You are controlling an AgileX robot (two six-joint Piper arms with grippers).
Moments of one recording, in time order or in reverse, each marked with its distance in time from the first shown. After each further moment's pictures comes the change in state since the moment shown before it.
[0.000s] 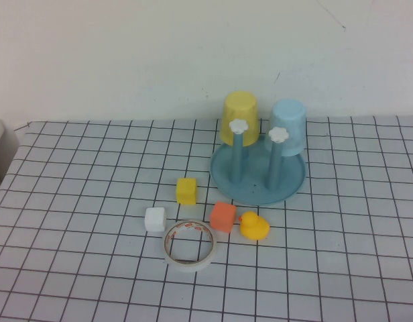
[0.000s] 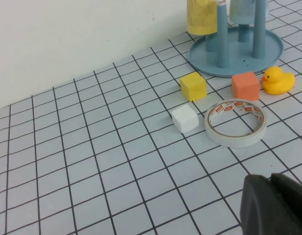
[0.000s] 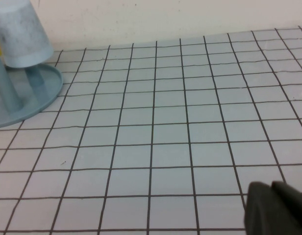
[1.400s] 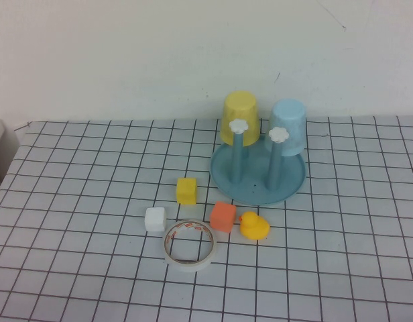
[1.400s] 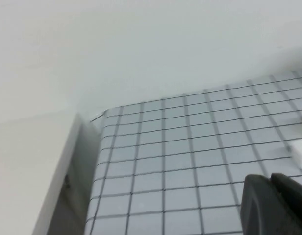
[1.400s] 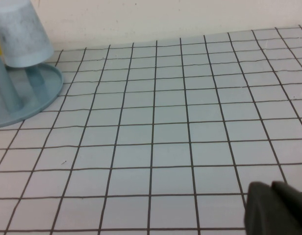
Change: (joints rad) right arm 0.000 0.000 0.000 0.002 0.002 0.002; left arm 0.356 0.000 0.259 -0.015 -0.450 -0.001
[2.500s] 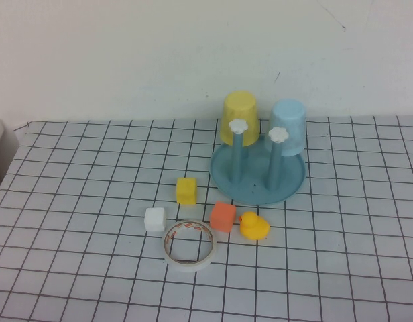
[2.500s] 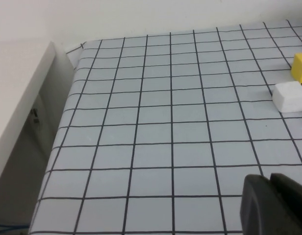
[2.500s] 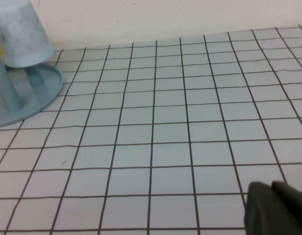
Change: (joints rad) right arm 0.000 0.000 0.000 0.000 0.000 0.000; left arm 0.026 -0.064 0.091 -0.070 0.120 -0.043
